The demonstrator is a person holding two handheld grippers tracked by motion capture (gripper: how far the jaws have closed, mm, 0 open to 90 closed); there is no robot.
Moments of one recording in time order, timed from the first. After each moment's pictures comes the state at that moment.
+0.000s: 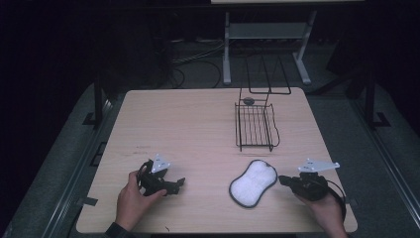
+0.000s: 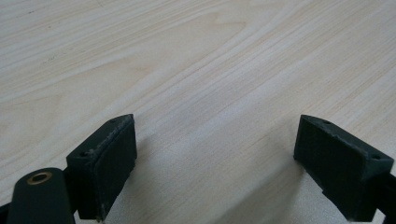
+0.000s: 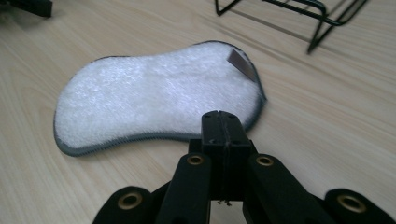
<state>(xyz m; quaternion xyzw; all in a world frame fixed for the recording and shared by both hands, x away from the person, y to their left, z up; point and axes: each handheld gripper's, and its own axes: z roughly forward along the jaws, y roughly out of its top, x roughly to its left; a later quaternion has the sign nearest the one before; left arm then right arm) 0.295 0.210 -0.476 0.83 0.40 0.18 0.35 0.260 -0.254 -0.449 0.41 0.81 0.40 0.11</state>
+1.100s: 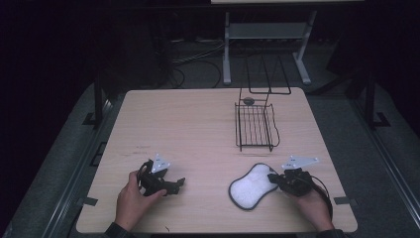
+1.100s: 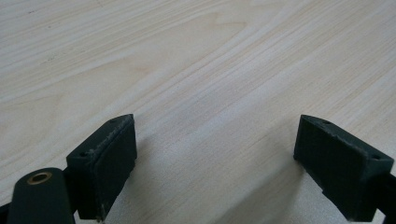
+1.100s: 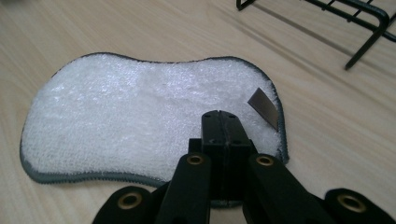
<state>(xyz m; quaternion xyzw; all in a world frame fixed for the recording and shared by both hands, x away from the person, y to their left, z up) 0.295 0.210 -0.476 0.83 0.40 0.18 0.35 0.277 -0.223 -0.457 0.39 0.84 0.37 0.11</state>
